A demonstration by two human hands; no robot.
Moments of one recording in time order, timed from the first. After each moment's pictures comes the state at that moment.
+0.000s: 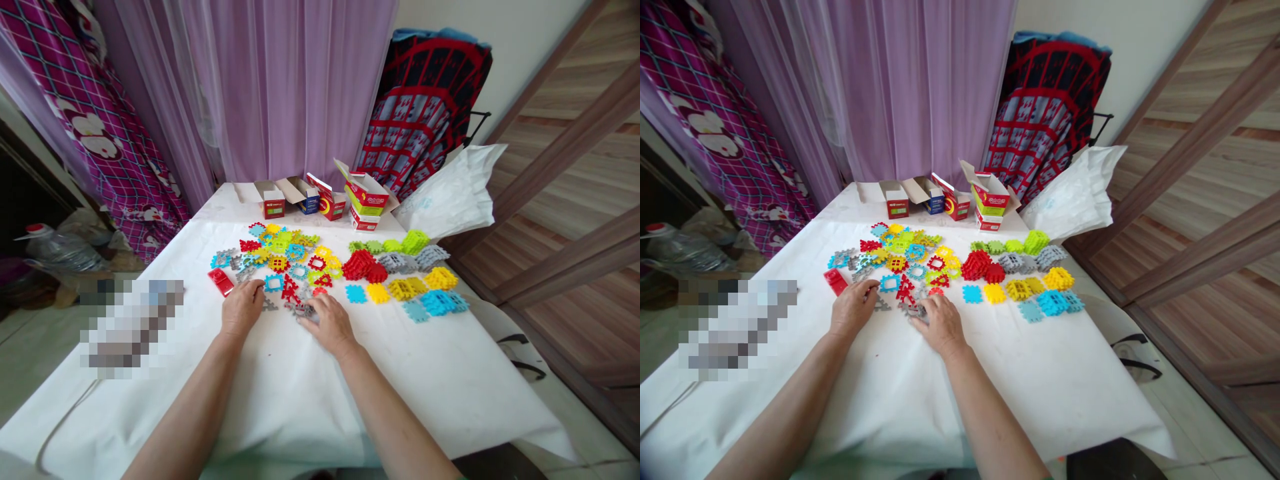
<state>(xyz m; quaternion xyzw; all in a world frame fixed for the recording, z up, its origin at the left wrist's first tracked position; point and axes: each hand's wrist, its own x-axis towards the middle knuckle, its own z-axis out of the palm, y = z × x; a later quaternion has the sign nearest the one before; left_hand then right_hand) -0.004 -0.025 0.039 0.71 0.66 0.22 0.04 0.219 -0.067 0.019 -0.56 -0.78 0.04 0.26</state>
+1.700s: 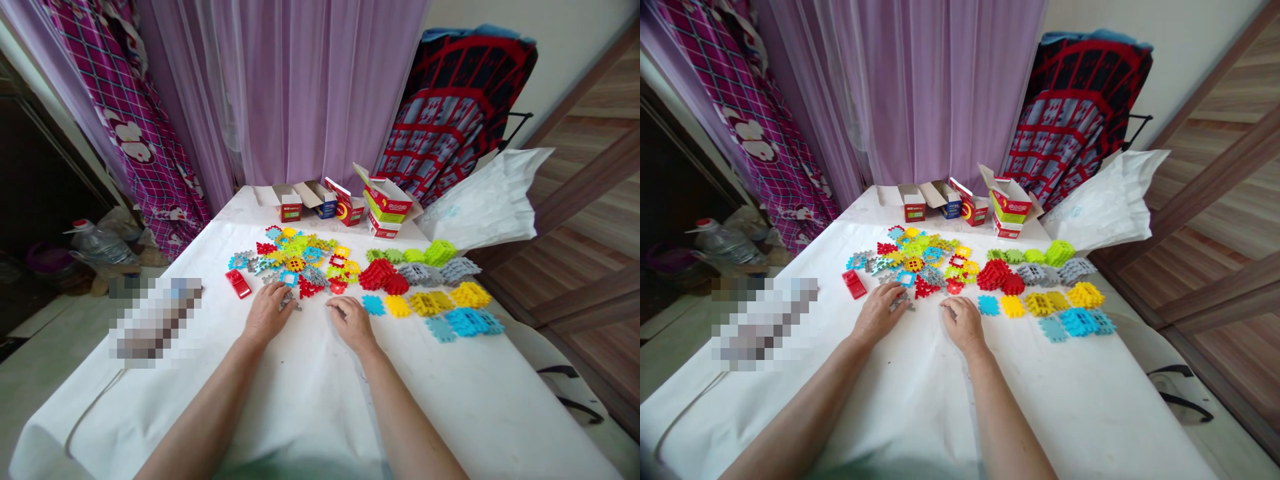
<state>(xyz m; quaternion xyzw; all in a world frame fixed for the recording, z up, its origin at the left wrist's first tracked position) 0.002 -0.020 0.014 0.80 0.52 0.31 0.00 0.239 -0.037 0.002 -0.52 -0.75 0.12 0.40</state>
